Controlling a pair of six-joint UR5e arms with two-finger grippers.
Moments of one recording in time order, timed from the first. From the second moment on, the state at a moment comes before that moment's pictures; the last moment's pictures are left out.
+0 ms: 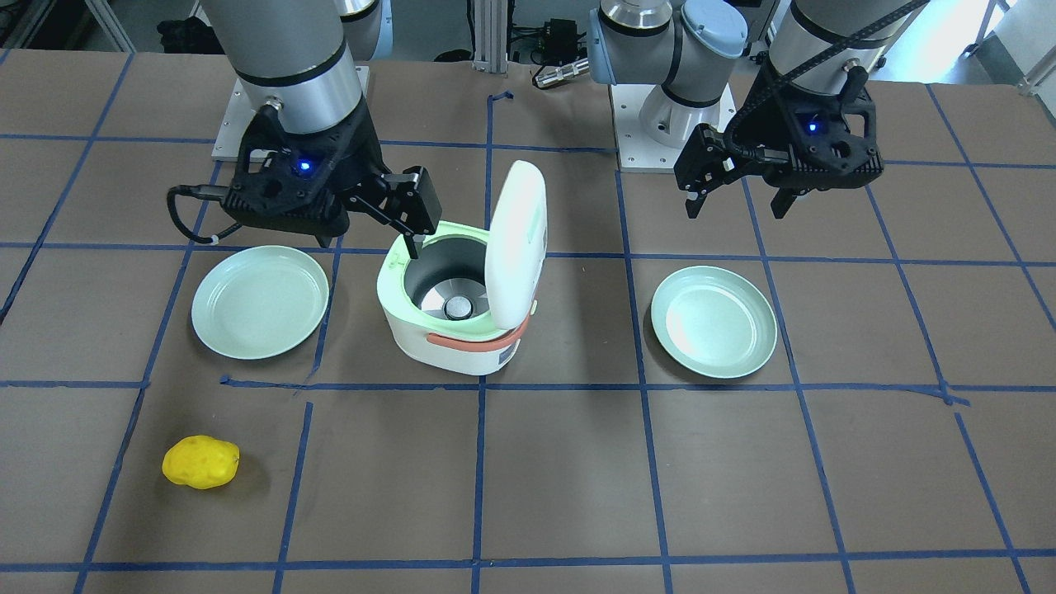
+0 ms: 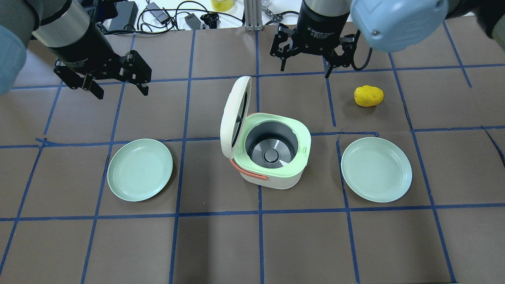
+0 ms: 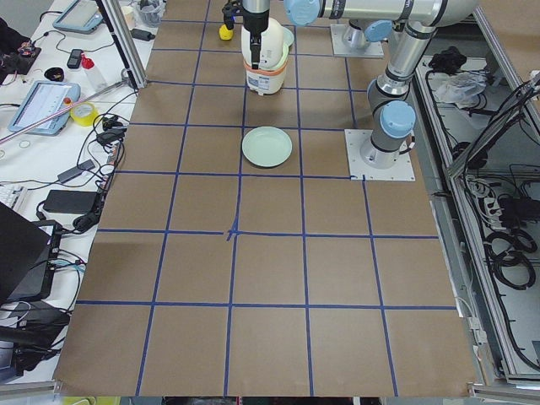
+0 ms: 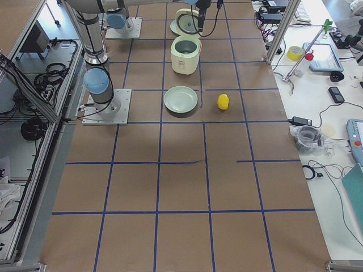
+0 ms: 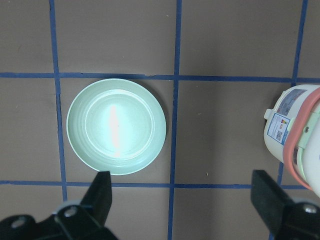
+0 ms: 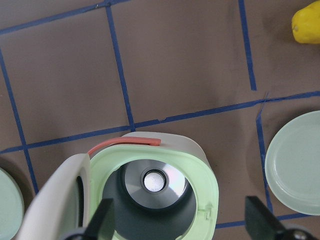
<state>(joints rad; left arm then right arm) -1.53 -1.54 -1.57 -1.56 1.56 0.00 1.76 -1.41 1.36 -1.60 -1.51 0.38</state>
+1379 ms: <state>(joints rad) -1.53 -1.54 -1.57 -1.56 1.56 0.00 1.50 -1.45 1.39 -1.48 -1.57 0.12</state>
